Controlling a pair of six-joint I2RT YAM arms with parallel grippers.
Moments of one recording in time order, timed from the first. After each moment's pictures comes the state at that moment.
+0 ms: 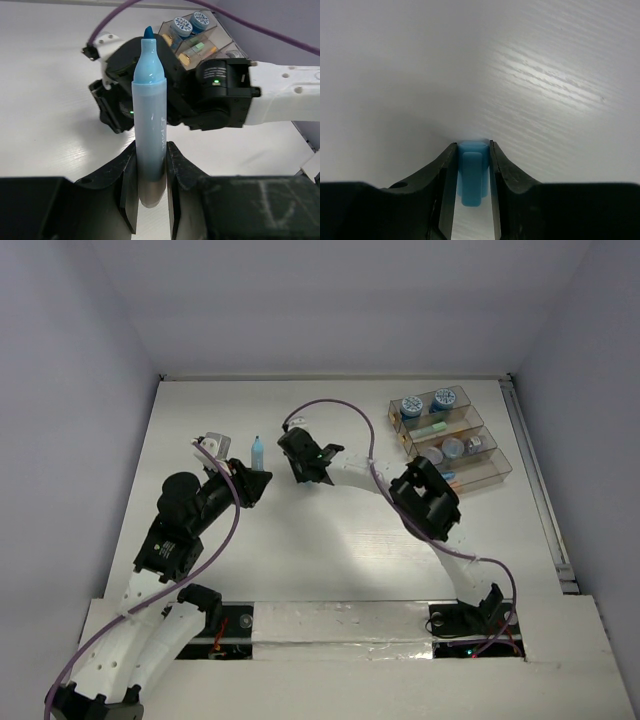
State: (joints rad) left arm -0.36 0.60 0.67 -0.21 0.24 -0.38; right arm 0.86 2.31 1.81 -0.37 0.37 0.32
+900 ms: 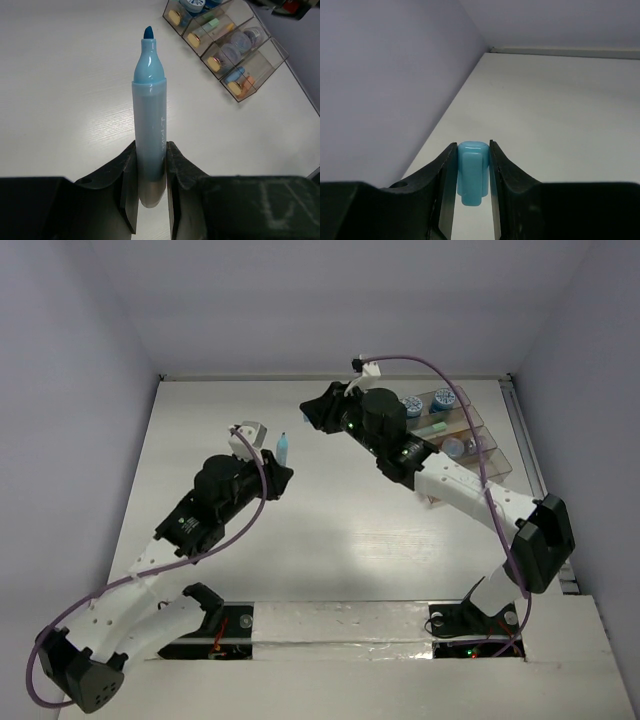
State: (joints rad) left arm -0.59 0.82 0.79 -0.24 0.00 -0.38; right arm 0.77 1.58 1.37 0.19 0.11 0.53
